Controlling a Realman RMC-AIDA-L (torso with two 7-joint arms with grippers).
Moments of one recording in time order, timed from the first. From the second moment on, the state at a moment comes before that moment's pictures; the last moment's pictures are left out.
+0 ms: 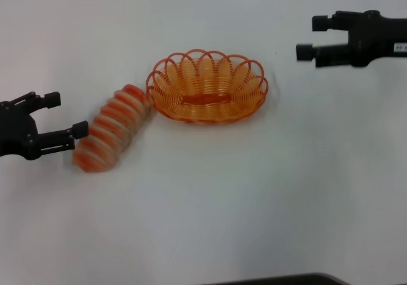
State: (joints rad) left arm -0.39 -2.08 0.53 0.68 2.09 1.59 -1.28; right arm 0.49 2.01 -0.56 -0.80 -2.06 -1.65 1.53
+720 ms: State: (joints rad) left arm -0.40 -2.07 0.54 0.64 2.10 1.56 -1.29; right arm 0.48 2.09 -0.76 -0.93 -2.30 -1.55 1.33
